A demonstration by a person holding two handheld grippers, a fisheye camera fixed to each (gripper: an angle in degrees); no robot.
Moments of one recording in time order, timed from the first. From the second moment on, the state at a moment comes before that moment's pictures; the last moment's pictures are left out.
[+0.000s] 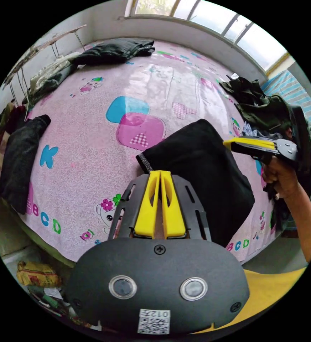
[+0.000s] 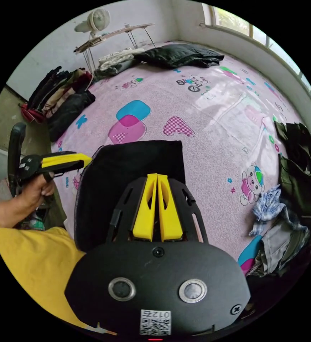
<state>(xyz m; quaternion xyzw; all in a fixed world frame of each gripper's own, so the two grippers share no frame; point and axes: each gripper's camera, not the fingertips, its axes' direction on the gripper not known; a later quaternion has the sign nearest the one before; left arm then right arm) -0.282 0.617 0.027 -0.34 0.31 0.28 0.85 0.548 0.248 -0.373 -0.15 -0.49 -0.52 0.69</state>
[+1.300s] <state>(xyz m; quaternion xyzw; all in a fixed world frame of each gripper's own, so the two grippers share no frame) -0.425 0.695 0.075 -0.55 0.39 0.21 0.70 0.816 0.261 -0.133 -0.31 -0.55 -0.25 0.73</state>
